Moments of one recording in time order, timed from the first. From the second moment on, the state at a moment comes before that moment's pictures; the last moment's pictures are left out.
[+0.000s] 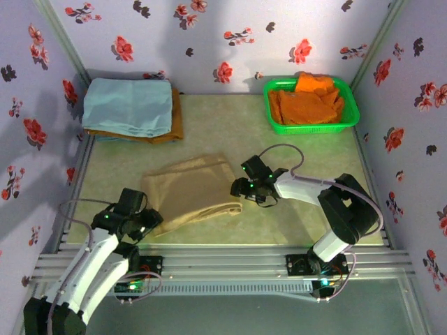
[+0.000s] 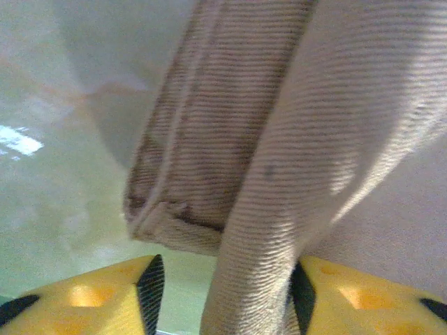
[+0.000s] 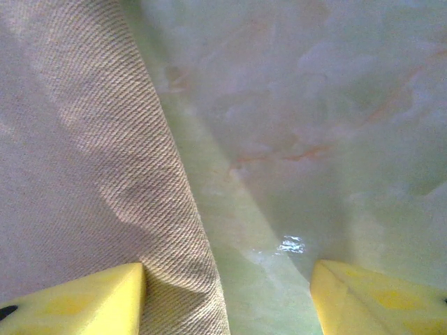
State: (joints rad) left arm -0.31 0.65 0.39 -0.95 0.11 -0.97; right arm 0.71 1.60 0.80 -0.31 -0.16 0.87
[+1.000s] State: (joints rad) left arm -0.24 1.28 0.66 -0.59 0.03 -0.82; right arm 0.73 1.89 1.06 -0.17 -0.19 0.93
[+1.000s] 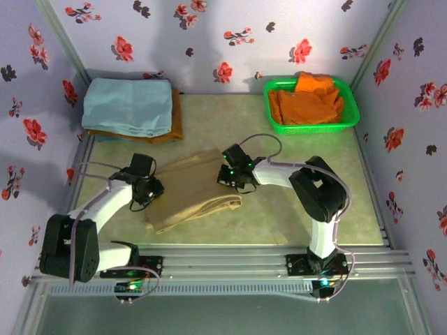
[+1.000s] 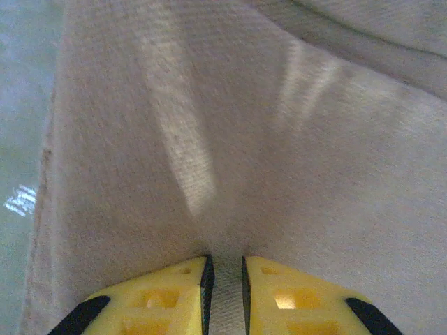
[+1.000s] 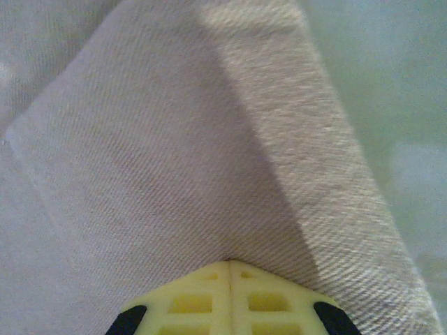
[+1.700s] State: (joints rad) left arm -0.28 1.67 1.38 -0.66 -0.03 -0.57; right arm 0.63 1.73 1.16 -0.46 -0.23 0.79
